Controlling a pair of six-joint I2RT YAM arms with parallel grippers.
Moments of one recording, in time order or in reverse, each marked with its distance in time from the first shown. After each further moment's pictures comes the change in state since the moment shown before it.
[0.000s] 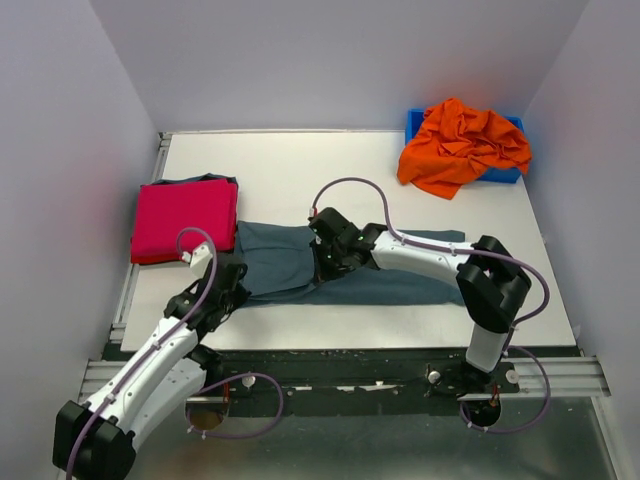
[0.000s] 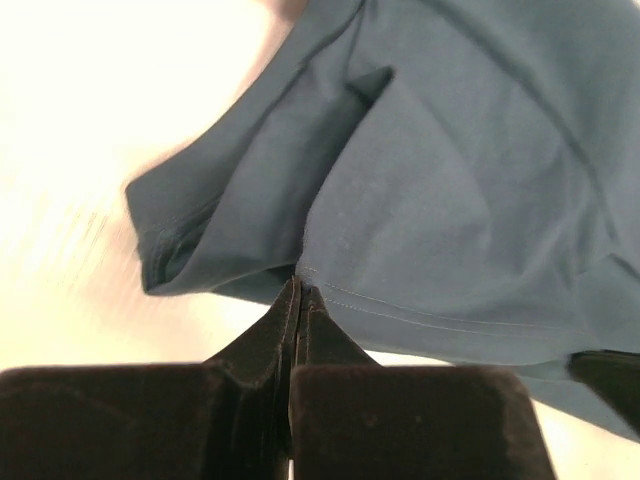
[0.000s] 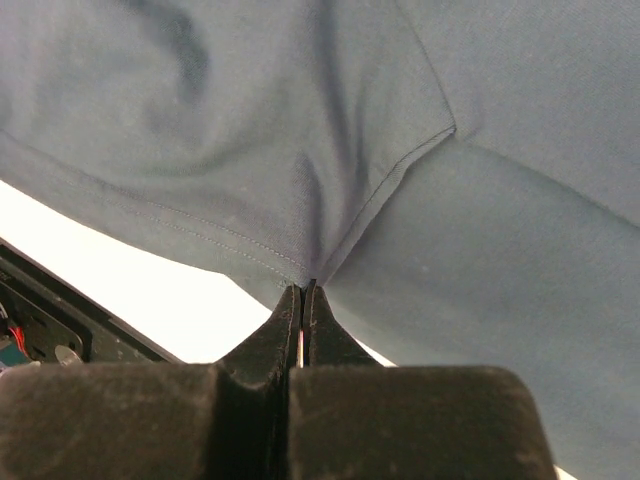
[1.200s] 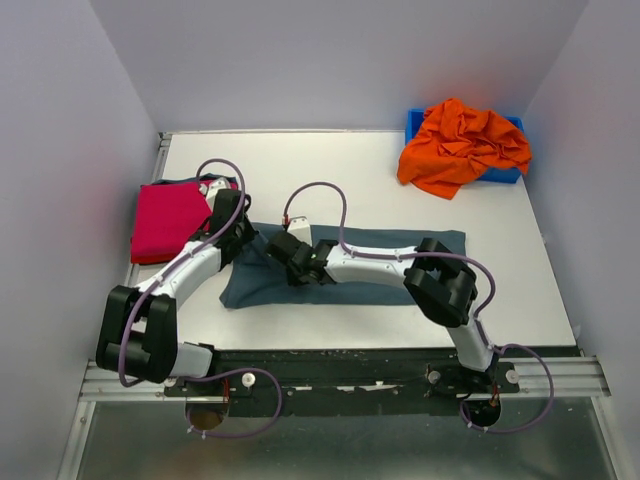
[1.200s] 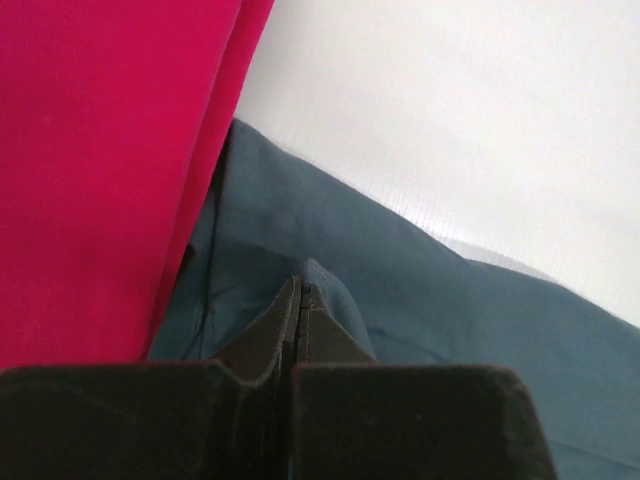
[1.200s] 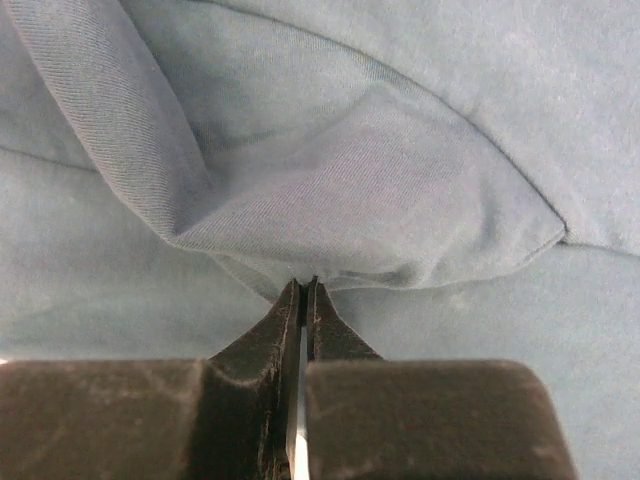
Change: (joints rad) left arm 0.196 0.659 0.322 0.473 0.092 0.317; right arm 0.168 0.290 0.267 -0.017 0.462 0.163
